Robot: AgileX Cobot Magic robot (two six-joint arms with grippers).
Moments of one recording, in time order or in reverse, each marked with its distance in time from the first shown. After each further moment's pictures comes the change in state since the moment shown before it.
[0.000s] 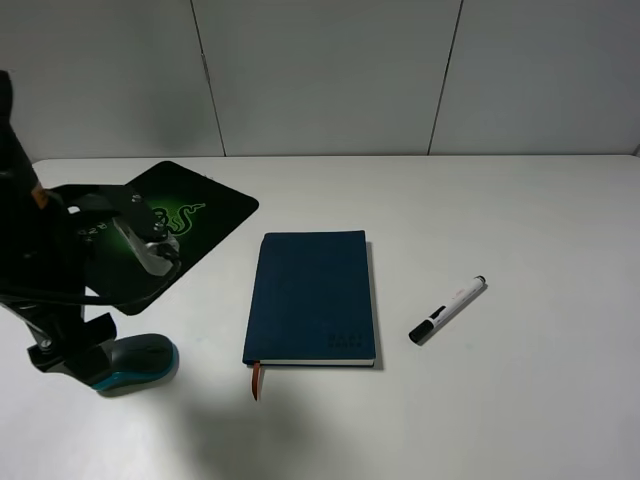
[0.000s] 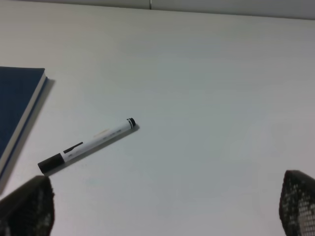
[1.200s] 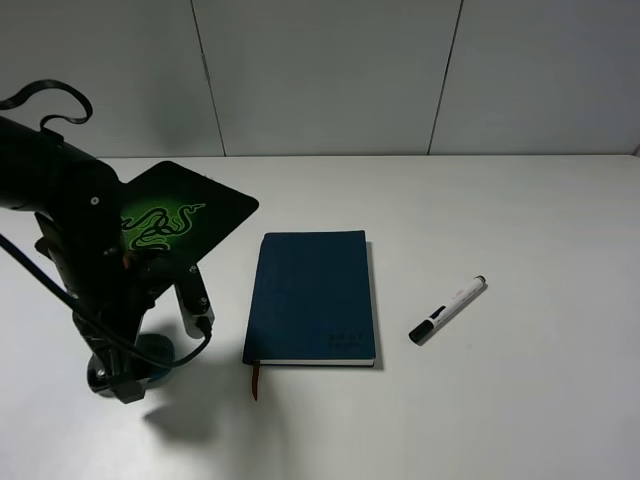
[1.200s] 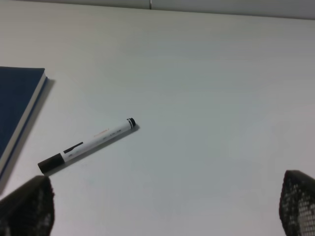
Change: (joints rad) left arm 0.000 0.312 0.077 0.082 -0.354 0.182; right arm 0.000 0.000 0.000 0.000 0.000 0.000
